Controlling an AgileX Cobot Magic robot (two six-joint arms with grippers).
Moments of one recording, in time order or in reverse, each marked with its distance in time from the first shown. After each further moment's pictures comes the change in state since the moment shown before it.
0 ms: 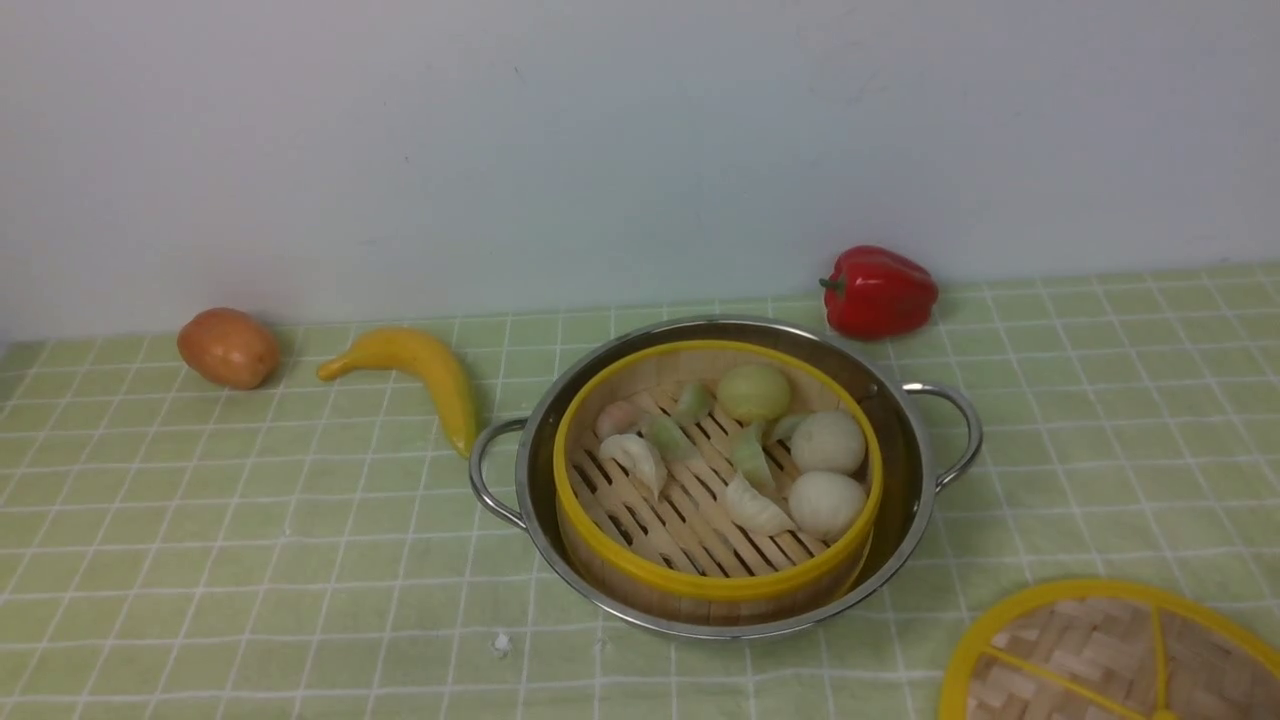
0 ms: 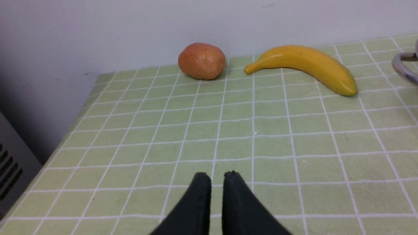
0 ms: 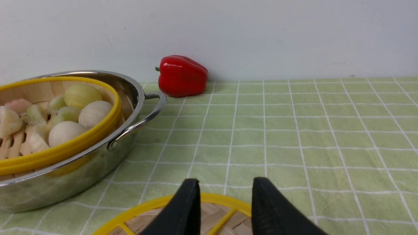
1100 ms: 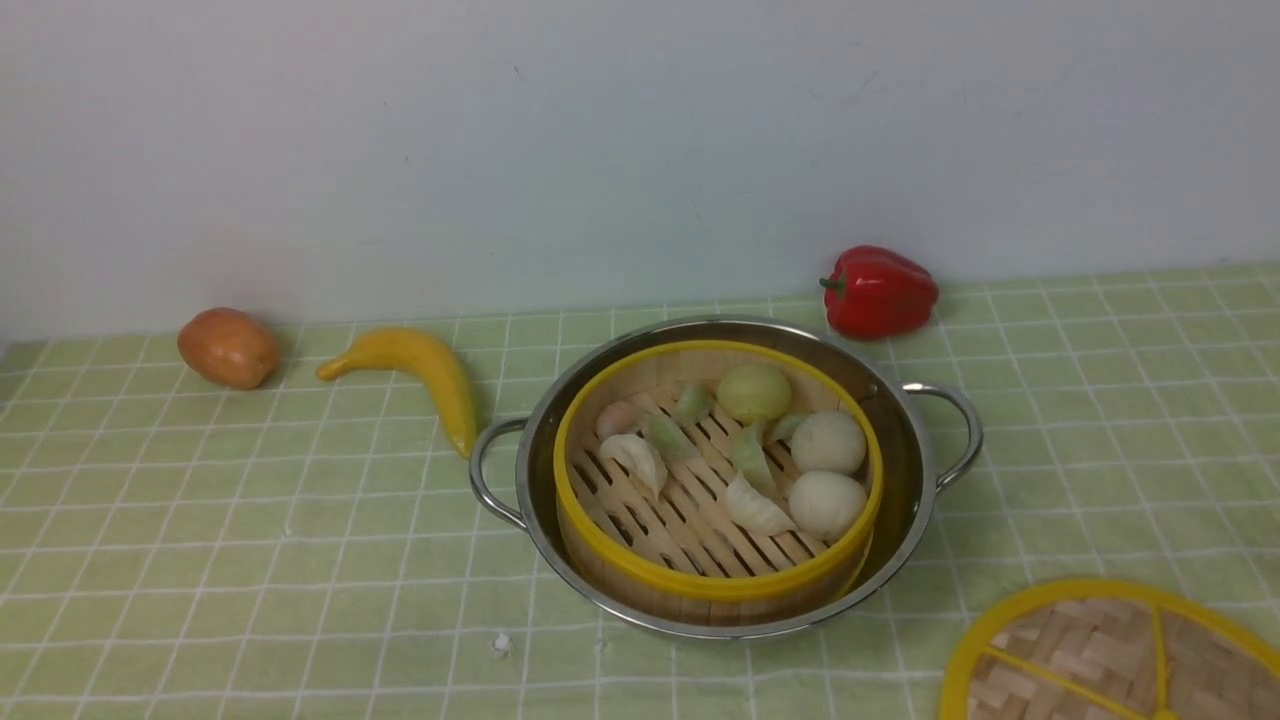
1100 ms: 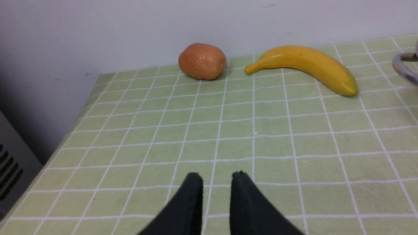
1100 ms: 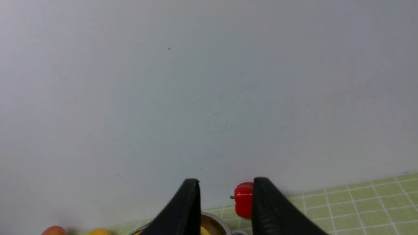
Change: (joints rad) right arm 0.000 -0.005 -0.496 0.241 0.241 0.052; left arm 0.000 0.000 0.000 0.001 0.000 -0.001
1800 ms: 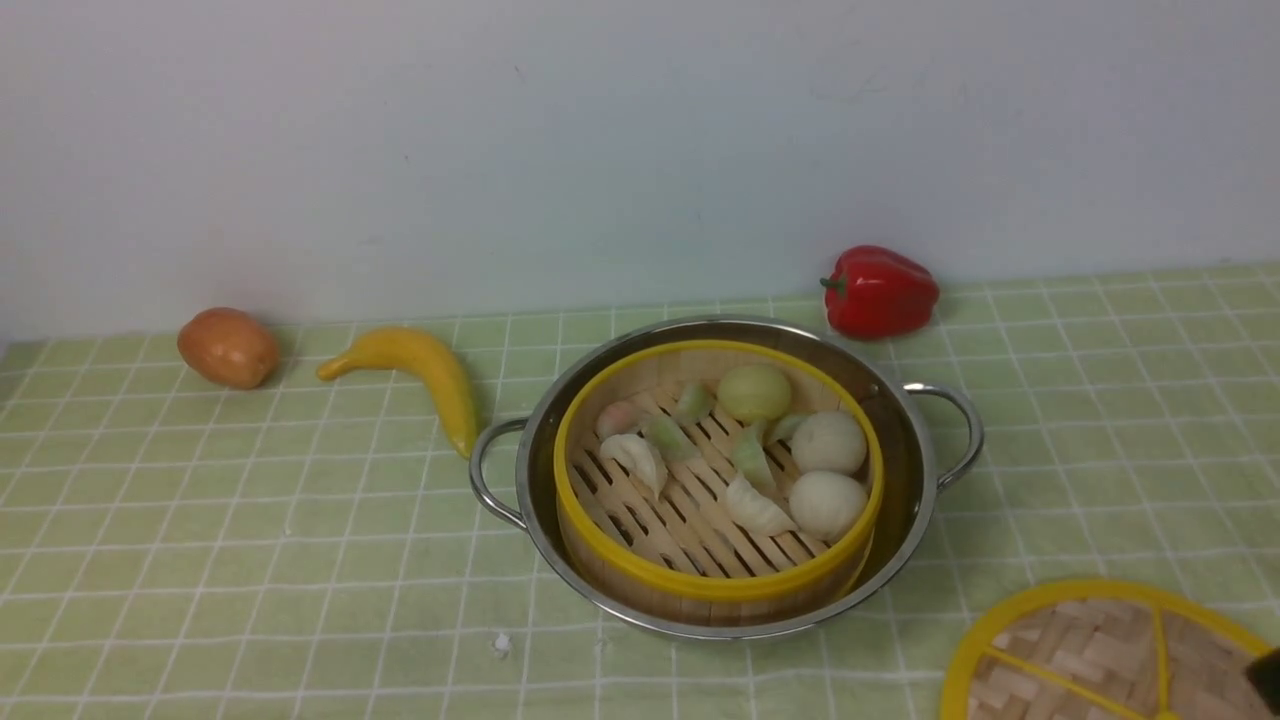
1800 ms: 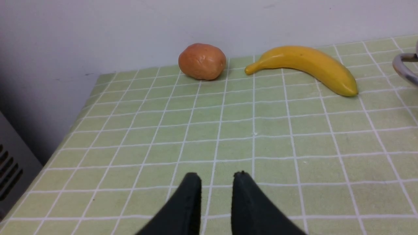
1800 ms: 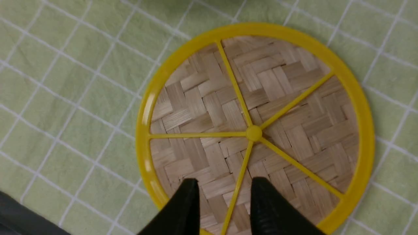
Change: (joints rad) right arm 0.012 1.003 -0.290 0.149 0.571 -0.707; left arm 0.000 -0.002 0.000 0.000 -0.001 0.000
